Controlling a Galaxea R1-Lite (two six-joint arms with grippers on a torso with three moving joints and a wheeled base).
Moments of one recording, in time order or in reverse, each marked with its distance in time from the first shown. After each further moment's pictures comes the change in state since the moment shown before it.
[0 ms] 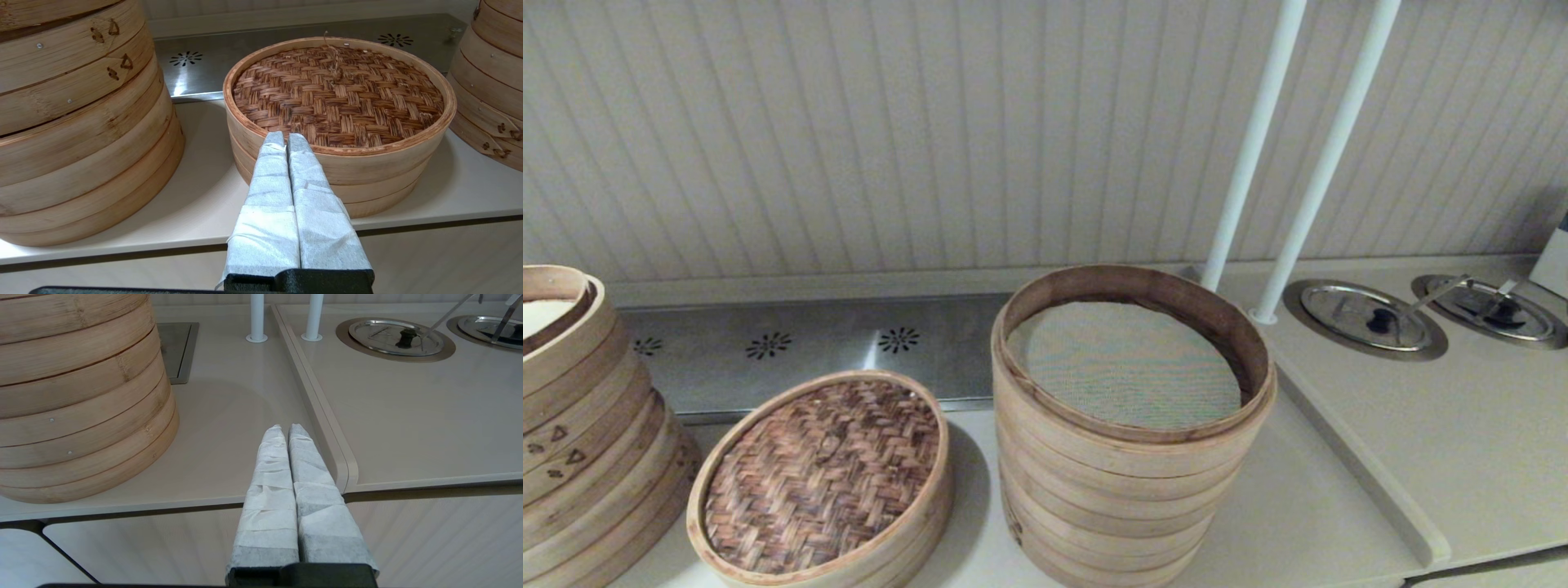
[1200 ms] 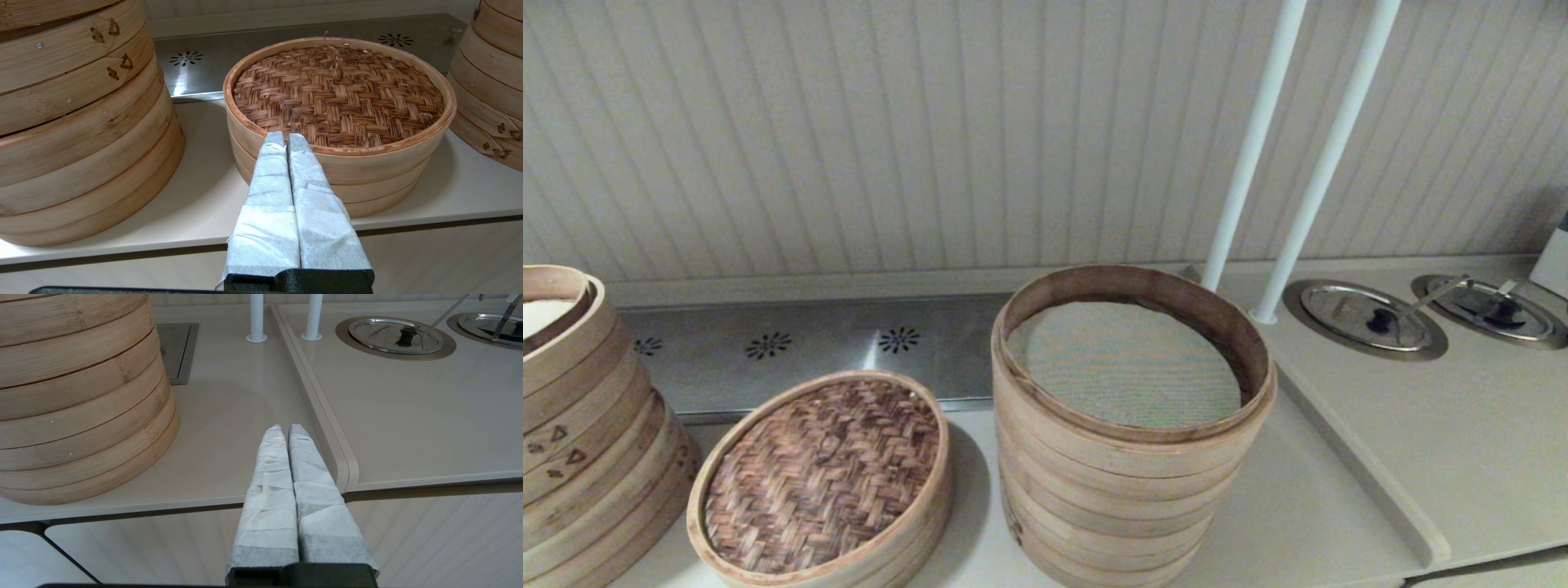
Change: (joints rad) left arm 0.000 0.000 0.000 0.000 0.000 0.000; right arm 0.000 0.001 0.000 0.000 -0.001 0.007
